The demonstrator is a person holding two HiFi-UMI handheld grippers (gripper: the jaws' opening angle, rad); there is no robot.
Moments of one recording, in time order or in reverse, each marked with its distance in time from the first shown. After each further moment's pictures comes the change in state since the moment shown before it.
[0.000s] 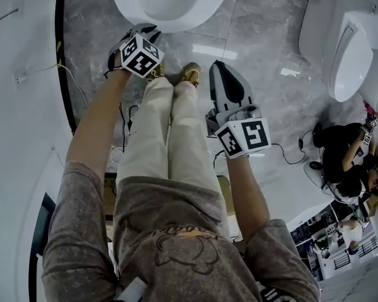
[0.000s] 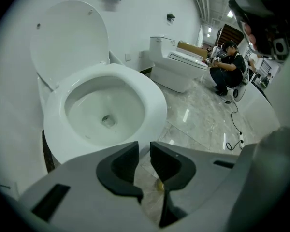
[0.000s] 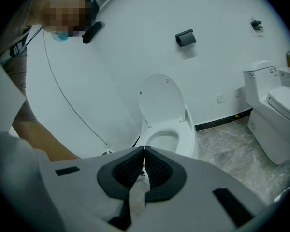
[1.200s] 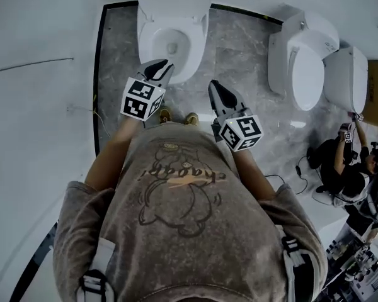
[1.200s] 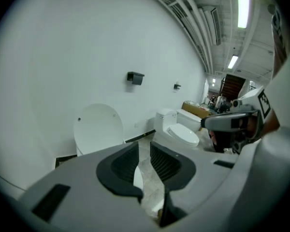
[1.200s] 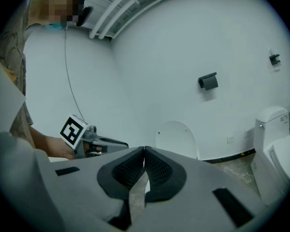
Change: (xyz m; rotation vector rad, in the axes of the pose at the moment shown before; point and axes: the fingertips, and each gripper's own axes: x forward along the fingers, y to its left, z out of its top) left arm -0.397 -0.001 0.219 -0.211 -0.581 0.022; right arm -0.110 0.115 0.210 -0.156 -0.162 0.075
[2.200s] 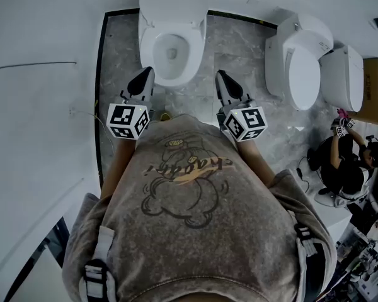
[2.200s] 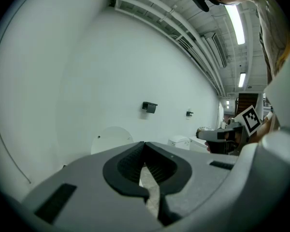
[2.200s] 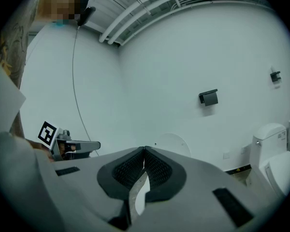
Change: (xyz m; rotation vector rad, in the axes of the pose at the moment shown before) left arm -0.091 0.008 0.027 -0.102 -0.360 0.162; right arm -0.013 -0.009 0.039 -0.099 -0.105 -0.036
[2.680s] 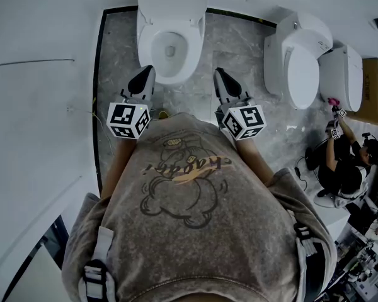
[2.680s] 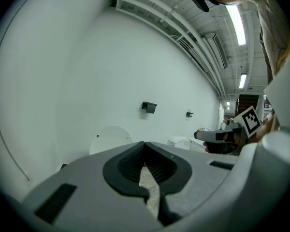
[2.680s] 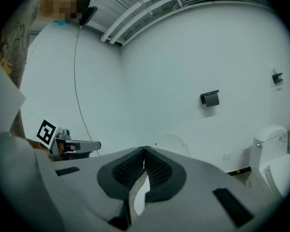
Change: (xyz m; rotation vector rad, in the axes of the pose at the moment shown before) left arm -0.003 -0.010 -0.005 -0.010 -0.006 0.004; right arm -0.003 0.004 -0.004 -0.019 -0.004 0.012
